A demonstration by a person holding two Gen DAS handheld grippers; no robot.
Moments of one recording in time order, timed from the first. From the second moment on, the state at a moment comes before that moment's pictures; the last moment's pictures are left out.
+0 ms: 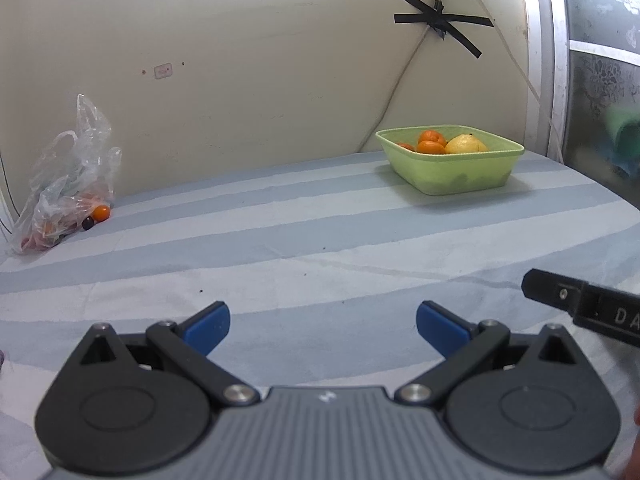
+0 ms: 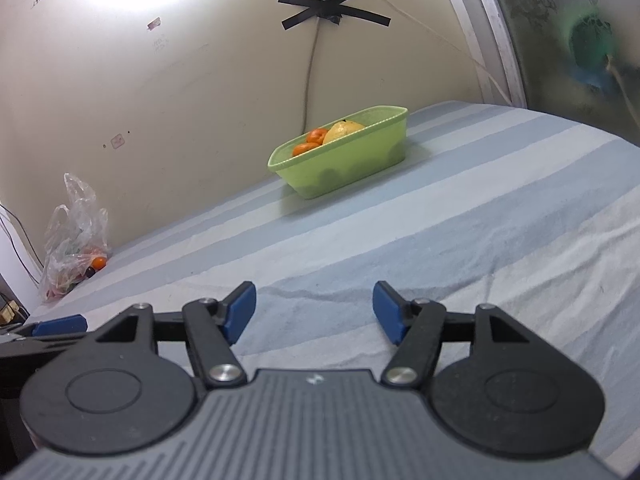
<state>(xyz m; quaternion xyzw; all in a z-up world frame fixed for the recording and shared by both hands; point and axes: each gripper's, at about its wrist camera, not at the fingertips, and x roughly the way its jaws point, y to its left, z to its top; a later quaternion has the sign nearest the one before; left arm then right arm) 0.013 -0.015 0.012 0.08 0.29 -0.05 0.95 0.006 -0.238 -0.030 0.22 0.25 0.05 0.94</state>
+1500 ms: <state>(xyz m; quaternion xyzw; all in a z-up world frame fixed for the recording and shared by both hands) 0.009 -0.020 0.012 0.11 0.29 -0.04 0.95 0.006 -0.239 -0.031 0.23 0.25 0.05 0.94</state>
